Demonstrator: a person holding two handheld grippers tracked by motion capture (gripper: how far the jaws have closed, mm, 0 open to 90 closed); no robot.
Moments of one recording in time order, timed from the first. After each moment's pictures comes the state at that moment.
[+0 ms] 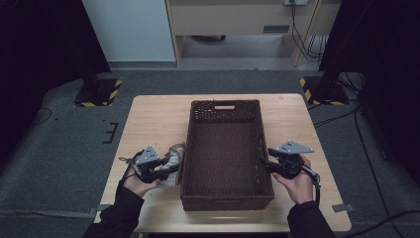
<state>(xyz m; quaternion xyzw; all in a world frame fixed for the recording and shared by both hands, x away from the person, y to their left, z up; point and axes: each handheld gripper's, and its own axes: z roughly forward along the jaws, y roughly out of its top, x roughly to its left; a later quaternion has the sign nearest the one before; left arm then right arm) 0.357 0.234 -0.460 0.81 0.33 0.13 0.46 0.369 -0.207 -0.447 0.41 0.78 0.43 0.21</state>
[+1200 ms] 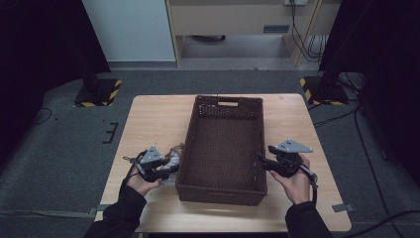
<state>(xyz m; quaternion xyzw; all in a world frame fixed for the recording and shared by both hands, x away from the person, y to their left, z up) 0.367 0.239 -0.472 0.81 0.34 0.14 0.45 0.369 -0.203 -0.444 0.43 0.76 0.43 0.23</state>
